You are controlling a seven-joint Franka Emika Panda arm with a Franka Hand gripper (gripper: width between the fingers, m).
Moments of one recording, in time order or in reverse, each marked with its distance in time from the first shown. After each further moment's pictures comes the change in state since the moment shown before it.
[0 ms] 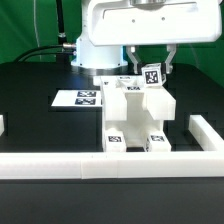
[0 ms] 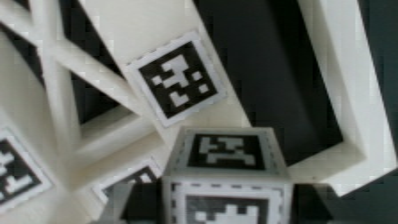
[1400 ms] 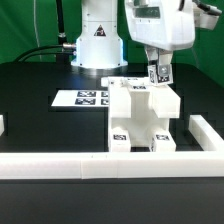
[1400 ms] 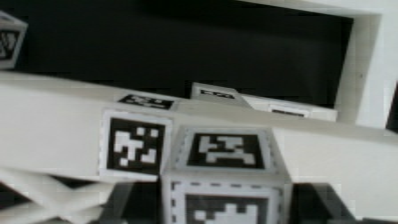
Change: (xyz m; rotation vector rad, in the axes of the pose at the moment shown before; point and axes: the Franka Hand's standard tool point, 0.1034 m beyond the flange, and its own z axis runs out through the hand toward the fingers) arm -0.009 -0.007 0.001 0.018 -0.058 1.042
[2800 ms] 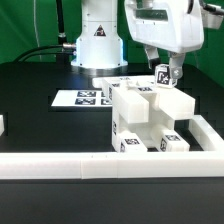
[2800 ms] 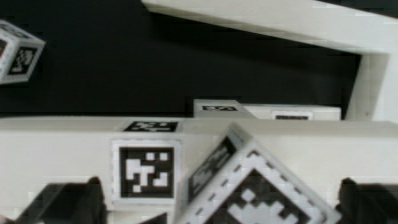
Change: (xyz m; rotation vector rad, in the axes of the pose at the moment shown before) arm -0.007 0.003 0.002 -0.029 -0.037 -0.376
